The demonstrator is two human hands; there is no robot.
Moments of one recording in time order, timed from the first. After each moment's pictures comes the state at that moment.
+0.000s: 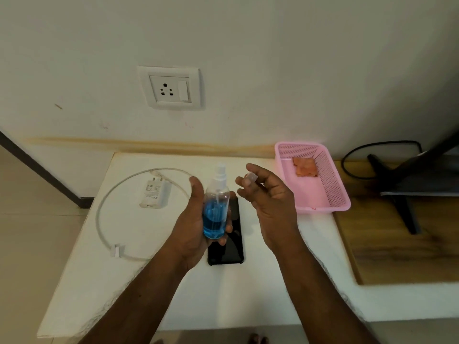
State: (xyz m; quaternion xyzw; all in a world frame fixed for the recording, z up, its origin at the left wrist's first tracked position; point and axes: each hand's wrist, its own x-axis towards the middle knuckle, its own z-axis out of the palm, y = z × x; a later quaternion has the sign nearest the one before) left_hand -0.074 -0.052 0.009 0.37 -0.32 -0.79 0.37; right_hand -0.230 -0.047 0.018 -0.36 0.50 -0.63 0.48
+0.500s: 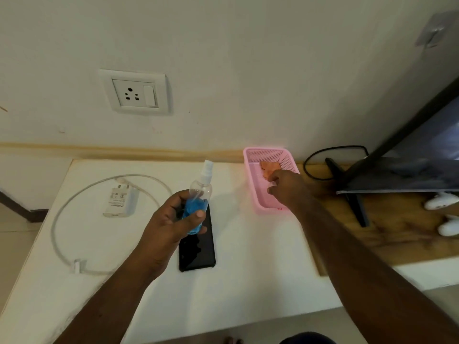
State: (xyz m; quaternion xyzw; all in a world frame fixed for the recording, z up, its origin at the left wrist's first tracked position) left_hand -0.070 -0.051 0.002 0.37 -0.44 -0.72 0.40; right_hand -0.374 -0.089 0.016 -0.53 0.83 -0.08 0.14
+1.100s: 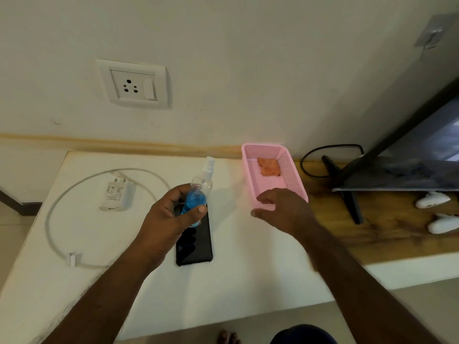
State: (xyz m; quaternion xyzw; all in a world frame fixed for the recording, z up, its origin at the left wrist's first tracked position) left_hand -0.070 -0.056 -0.007 0.39 -0.48 -0.67 0.41; right_hand -0.359 -0.031 0.008 -0.62 0.77 -0.05 0.15
